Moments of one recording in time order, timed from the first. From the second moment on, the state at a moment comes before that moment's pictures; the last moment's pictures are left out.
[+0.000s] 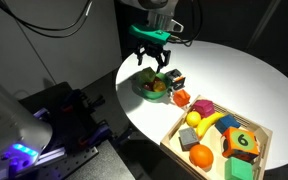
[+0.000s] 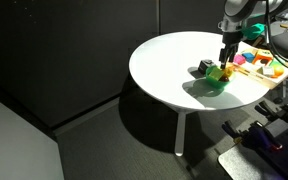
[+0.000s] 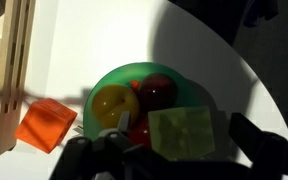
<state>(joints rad) -0.06 0.30 -0.03 -2.22 0.00 2.26 -0.37</state>
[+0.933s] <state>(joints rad) -0.06 0.38 0.03 -2.21 -0.01 2.38 -0.49</state>
